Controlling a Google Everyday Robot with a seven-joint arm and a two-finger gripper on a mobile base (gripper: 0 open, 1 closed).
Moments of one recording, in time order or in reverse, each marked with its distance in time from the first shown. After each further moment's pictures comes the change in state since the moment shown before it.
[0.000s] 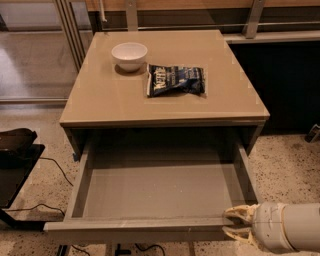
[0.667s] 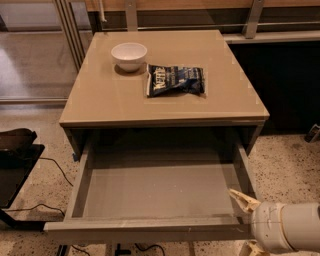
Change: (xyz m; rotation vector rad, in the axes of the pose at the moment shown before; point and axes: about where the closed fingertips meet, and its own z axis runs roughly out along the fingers) arm 0.000 0.000 0.000 0.000 0.000 0.000
